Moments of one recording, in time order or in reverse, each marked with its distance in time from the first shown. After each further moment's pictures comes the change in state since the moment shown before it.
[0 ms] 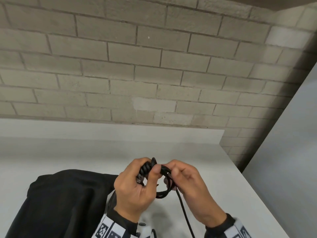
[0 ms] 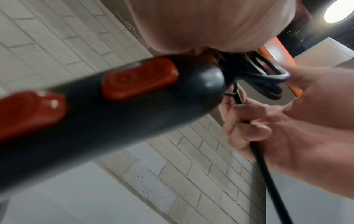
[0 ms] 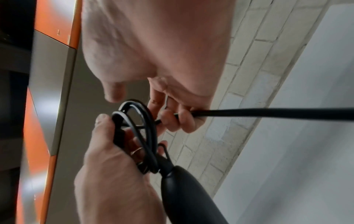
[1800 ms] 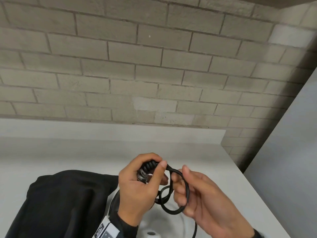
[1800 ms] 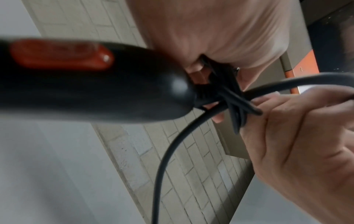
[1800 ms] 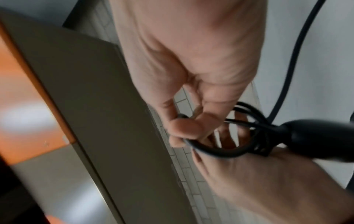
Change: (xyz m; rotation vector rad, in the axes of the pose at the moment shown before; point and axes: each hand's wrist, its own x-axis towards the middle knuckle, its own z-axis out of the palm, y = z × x) left_hand 0.005 0.012 0.006 -0.351 -0.035 -0.345; right_hand -0.014 -0.033 -0.004 0.616 0.013 0.448
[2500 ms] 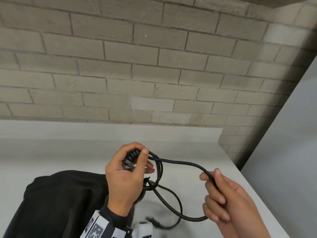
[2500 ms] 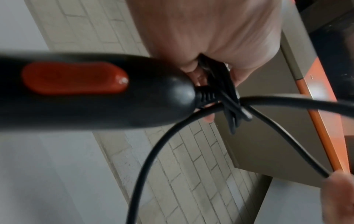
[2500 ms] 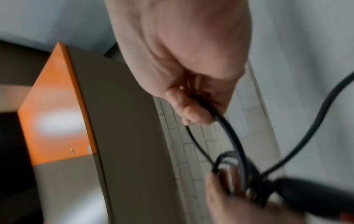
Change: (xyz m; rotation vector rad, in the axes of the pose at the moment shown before) left_hand 0.015 -0.007 -0.012 0.028 0.120 -0.091; right_hand -0.035 0.002 -0.030 0.016 0.294 -0.304
